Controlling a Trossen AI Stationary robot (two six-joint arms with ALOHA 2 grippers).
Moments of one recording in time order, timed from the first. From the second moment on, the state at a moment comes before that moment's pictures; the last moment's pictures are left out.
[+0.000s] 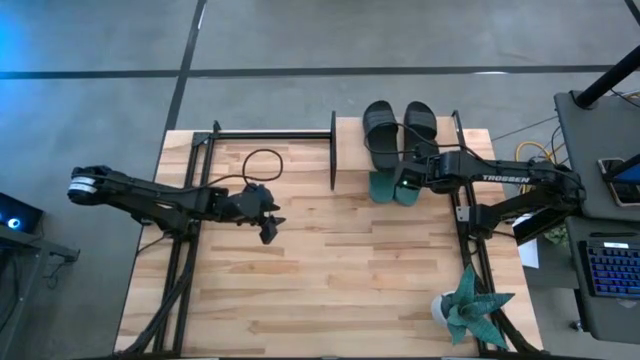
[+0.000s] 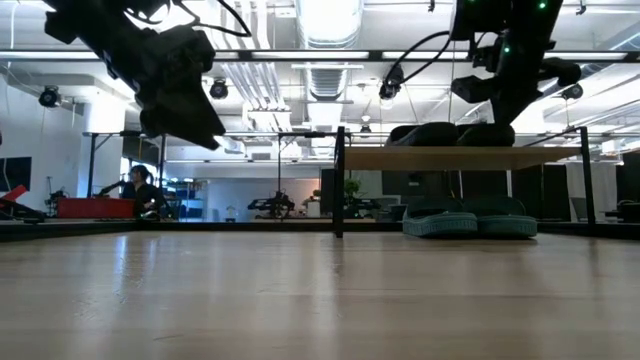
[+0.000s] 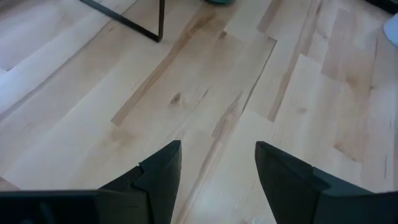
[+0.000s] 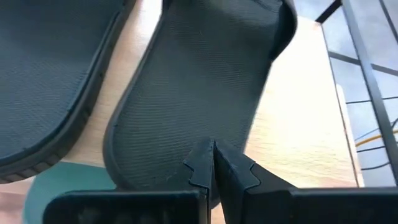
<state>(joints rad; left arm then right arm) -0.07 1.07 0.63 -0.27 -0.27 -0.54 -0.20 1.23 1.01 -1.22 0.79 1.09</state>
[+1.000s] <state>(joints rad) -0.07 1.02 0.67 -0.09 -0.11 -0.62 -0.03 1.07 1.28 -1.22 0.81 0.99</state>
